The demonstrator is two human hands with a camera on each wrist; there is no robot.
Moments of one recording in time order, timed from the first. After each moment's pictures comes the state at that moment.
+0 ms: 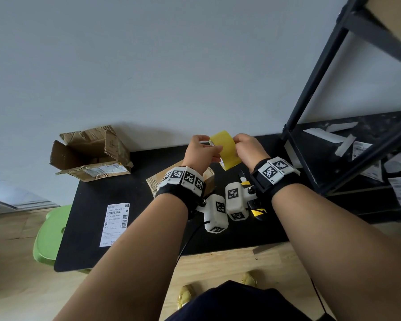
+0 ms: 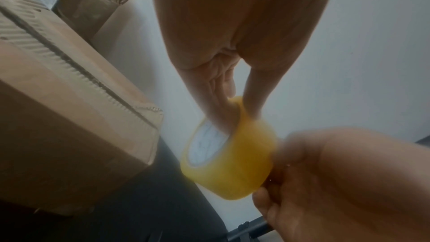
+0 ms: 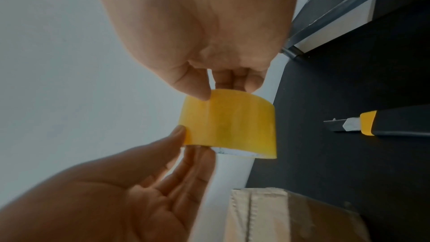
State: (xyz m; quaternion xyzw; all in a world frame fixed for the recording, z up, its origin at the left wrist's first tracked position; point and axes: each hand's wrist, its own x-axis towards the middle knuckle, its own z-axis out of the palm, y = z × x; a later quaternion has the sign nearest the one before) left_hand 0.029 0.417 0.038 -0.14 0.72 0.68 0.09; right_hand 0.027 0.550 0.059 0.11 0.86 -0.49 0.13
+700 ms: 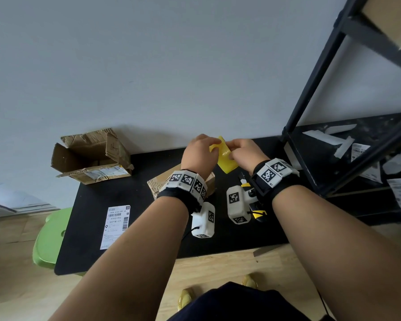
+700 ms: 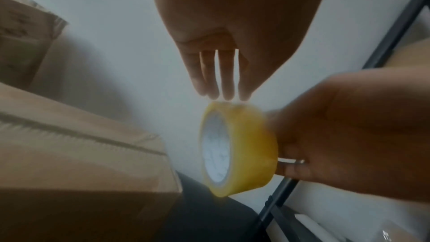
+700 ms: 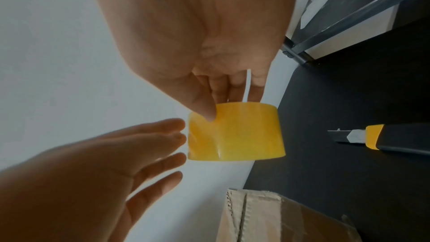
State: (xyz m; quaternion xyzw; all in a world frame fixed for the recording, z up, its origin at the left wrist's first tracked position) left_hand 0.032 0.413 0.043 0.04 0.93 0.36 -0.05; right_hand 0.030 0.549 0.055 0.07 0.84 -0.52 0.15
